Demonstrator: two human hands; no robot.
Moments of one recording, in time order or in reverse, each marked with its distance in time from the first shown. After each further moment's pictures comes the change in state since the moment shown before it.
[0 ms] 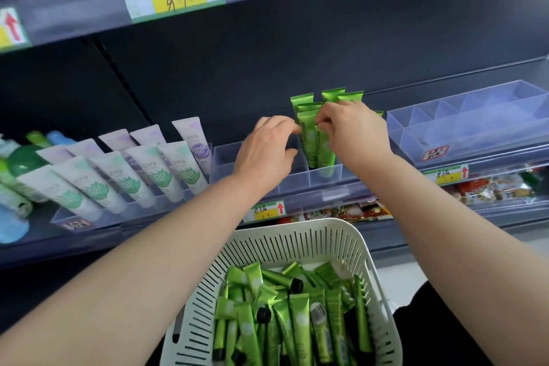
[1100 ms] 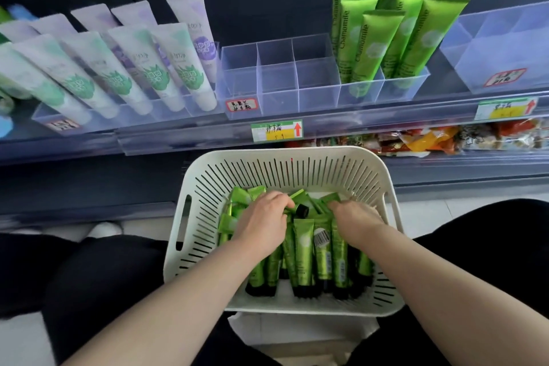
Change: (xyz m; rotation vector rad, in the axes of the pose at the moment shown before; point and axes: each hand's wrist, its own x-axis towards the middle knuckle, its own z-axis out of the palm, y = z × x) left_hand -0.209 -0.030 0.118 -0.099 -0.467 -0.331; right_hand -0.205 -0.003 0.119 -0.123 -1.152 0.122
